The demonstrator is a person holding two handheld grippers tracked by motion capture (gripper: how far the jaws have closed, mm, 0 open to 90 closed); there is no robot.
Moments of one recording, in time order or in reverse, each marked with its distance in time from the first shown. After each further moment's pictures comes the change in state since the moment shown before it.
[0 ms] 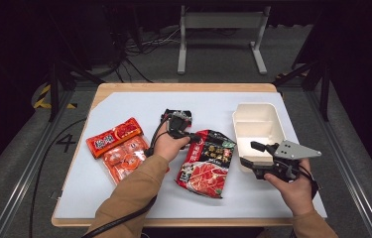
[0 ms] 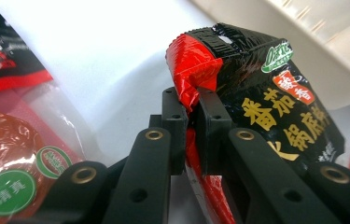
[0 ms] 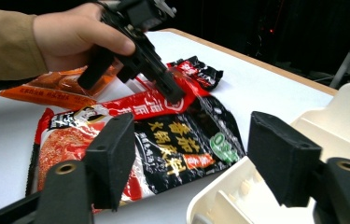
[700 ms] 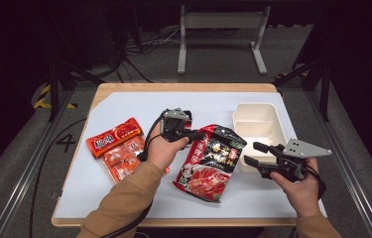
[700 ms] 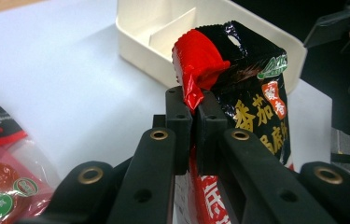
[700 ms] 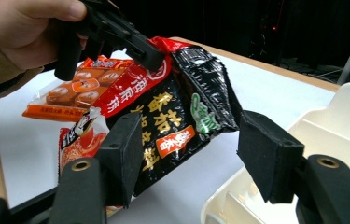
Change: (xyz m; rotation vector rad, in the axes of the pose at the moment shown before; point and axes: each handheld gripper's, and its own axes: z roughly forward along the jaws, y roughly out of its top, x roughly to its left) left arm -0.058 0.010 -0.059 -0.155 -0.049 0.141; right arm 0.003 0.013 -0.017 -0.023 0.019 0.071
